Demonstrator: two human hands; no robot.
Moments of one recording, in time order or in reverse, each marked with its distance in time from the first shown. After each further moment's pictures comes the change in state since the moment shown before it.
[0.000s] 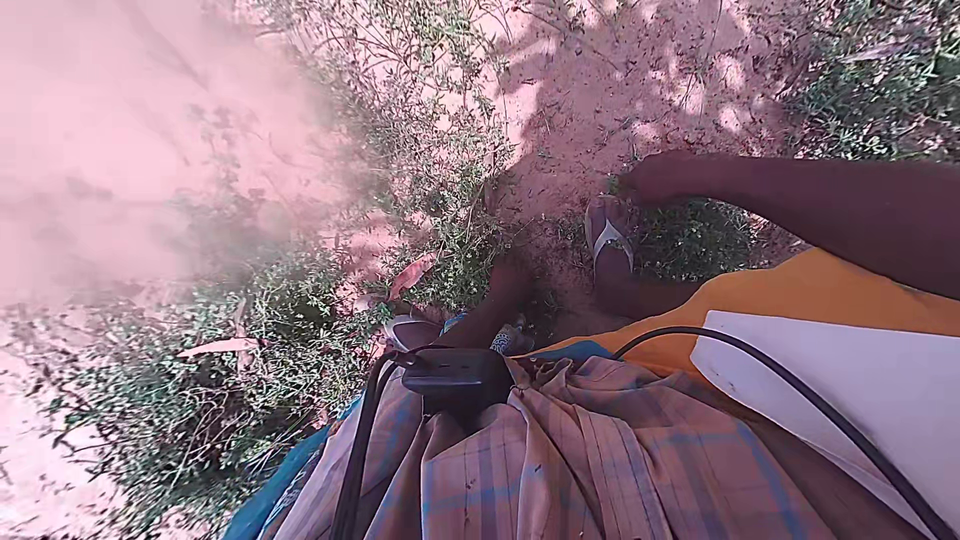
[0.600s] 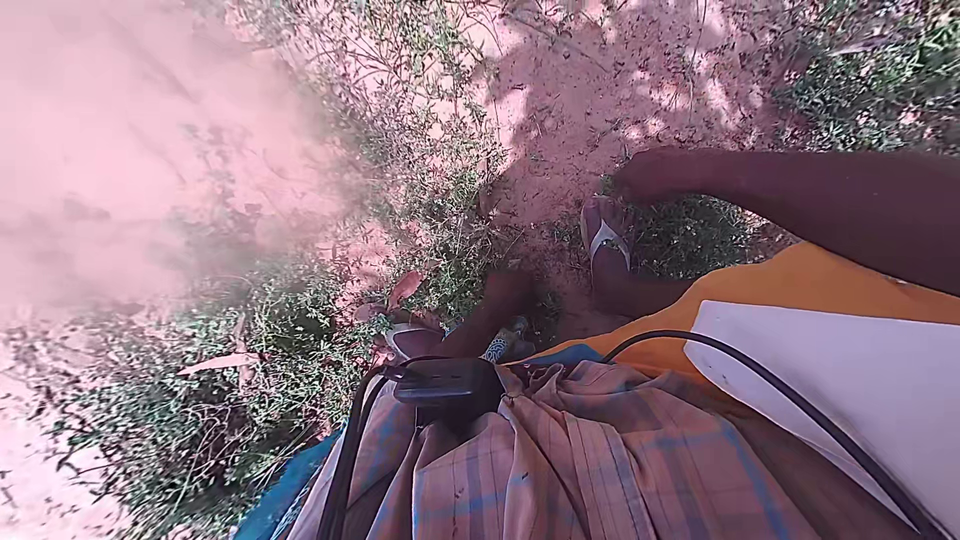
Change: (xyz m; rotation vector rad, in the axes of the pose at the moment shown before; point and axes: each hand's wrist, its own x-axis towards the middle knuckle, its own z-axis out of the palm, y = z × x) left_hand -0.012 -0.003 -0.005 -0.150 -0.071 -0.035; right_hand -0.003 -0.001 -0.004 0.014 0.028 -0.018
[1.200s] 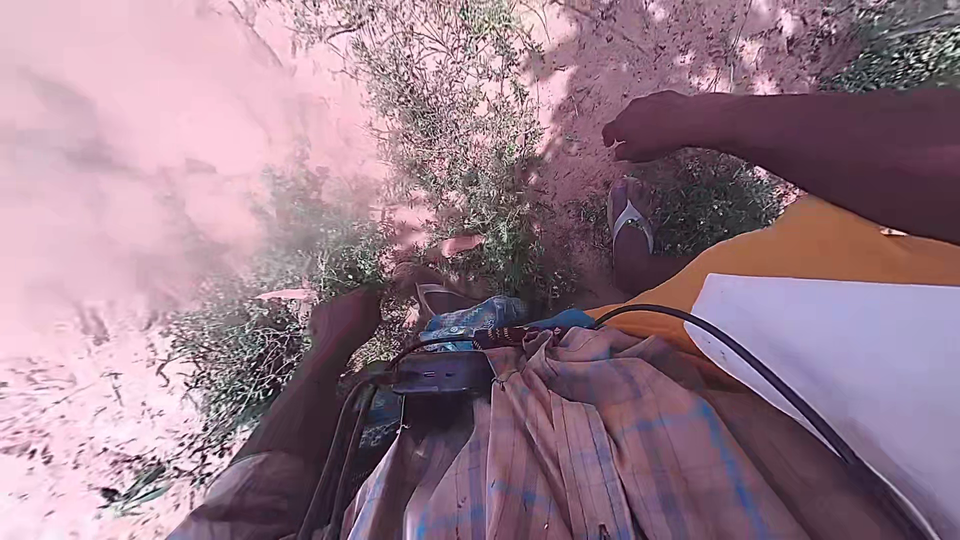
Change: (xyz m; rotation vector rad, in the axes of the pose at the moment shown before) left_hand -0.165 -0.195 0.075 -0.252 0.289 -0.569; right_hand -0.017 -0.037 -0.040 -0.068 0.224 -0.141
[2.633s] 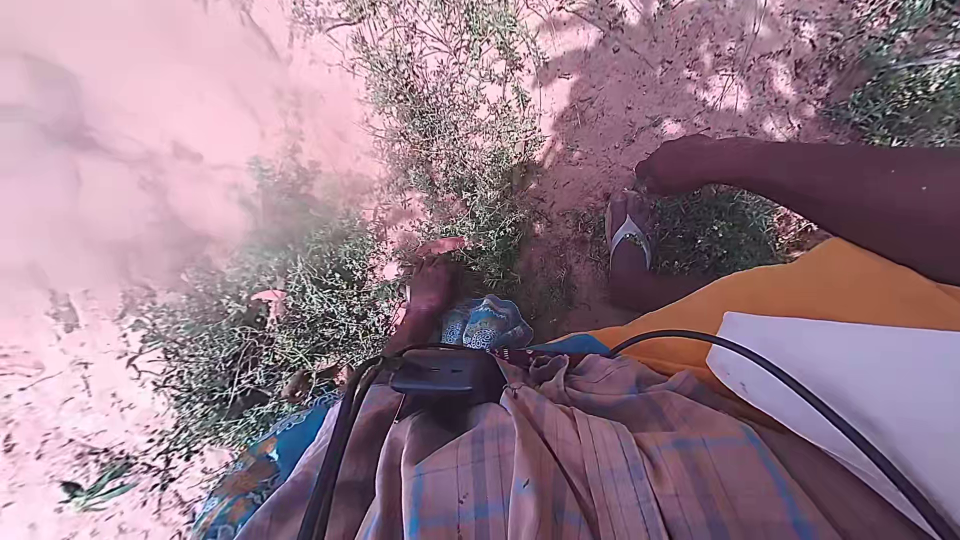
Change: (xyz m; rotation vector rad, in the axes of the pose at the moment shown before) left_hand 0.059 0.110 0.049 -0.104 0.181 0.335; right_hand 0.002 0.031 0.037 -0.042 -0.144 0.071
